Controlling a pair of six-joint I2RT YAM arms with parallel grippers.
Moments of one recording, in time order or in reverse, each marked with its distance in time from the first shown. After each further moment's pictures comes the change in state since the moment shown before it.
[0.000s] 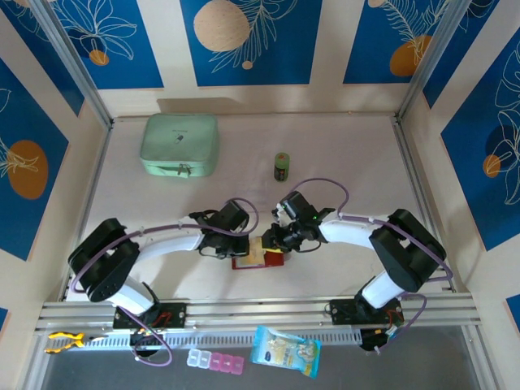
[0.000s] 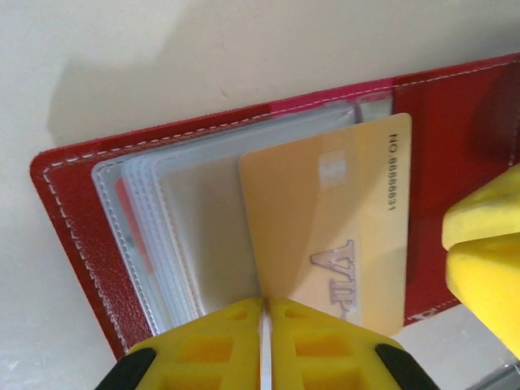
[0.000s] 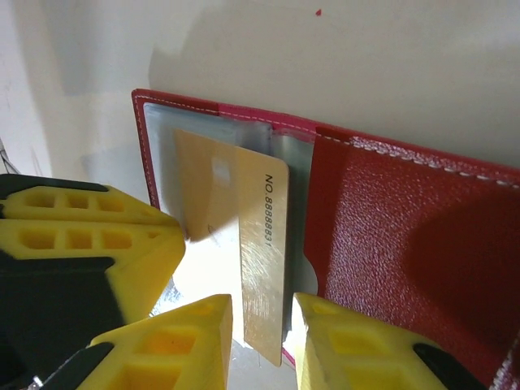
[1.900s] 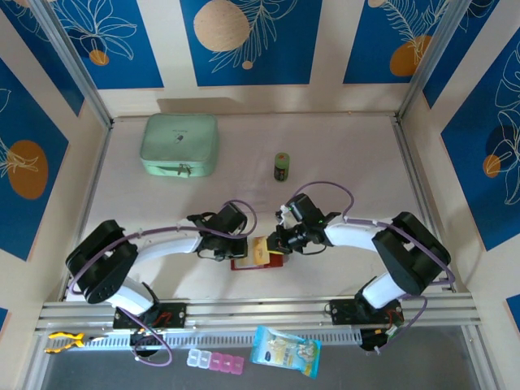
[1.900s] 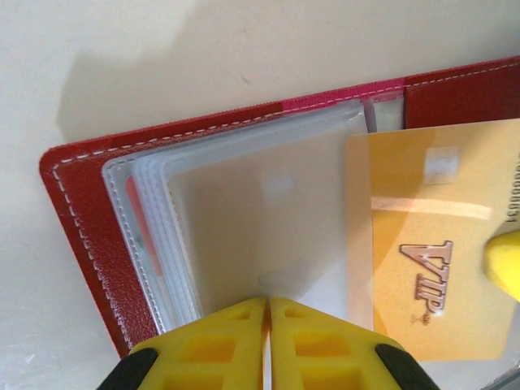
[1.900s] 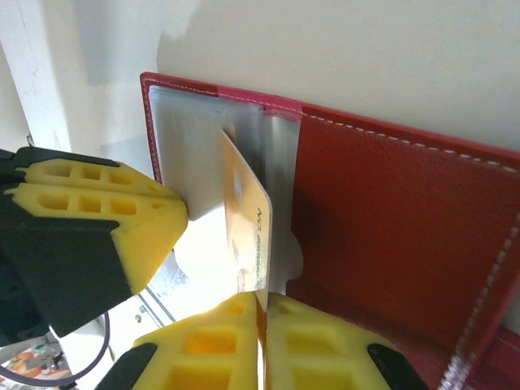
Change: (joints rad) left arm -0.001 -0.029 -0.038 0.021 -0.012 0.000; right arm -0.034 -0.049 -0.075 0.050 -0.058 -0.030
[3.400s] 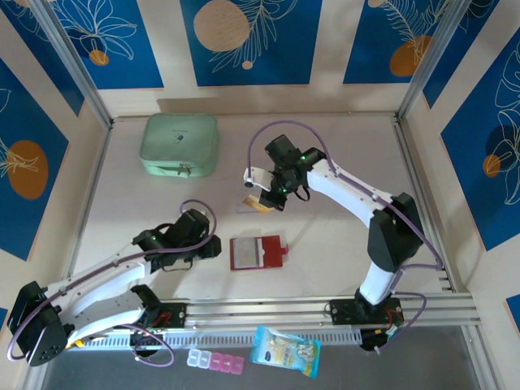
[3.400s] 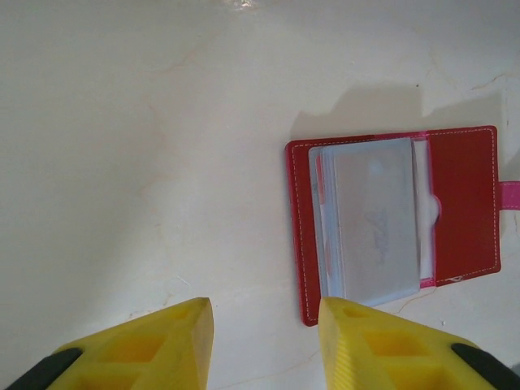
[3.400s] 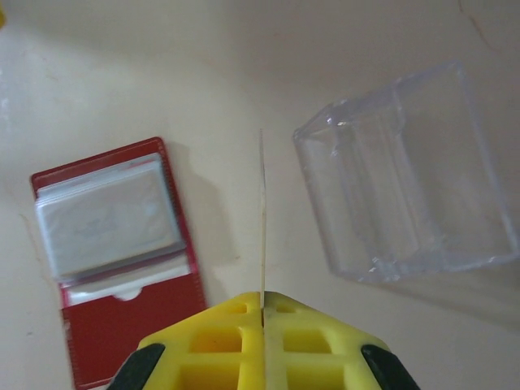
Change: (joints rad) left arm 0.087 -0.550 -0.152 -0.240 -0.209 0.016; right arm -0.032 0.252 0.870 -0.783 0.273 -1.413
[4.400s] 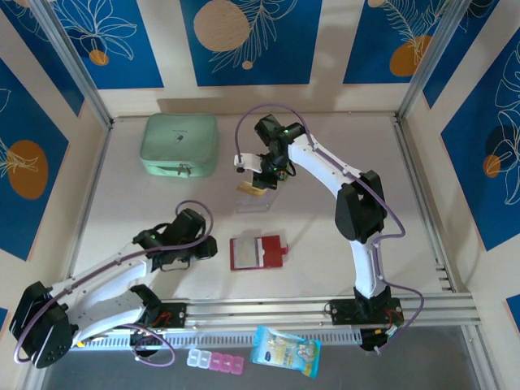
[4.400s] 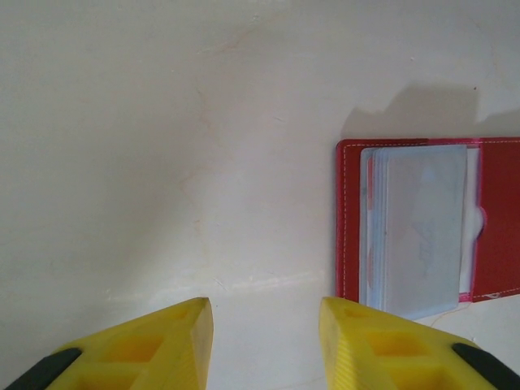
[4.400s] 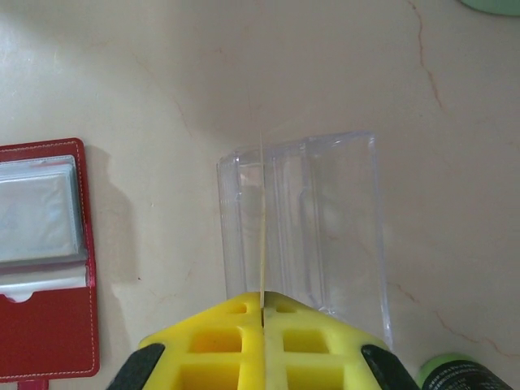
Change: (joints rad) left arm 0.077 0.031 -0.040 0.017 0.044 0.007; right arm -0.058 0.328 0.426 -0.206 -0.035 -0.250
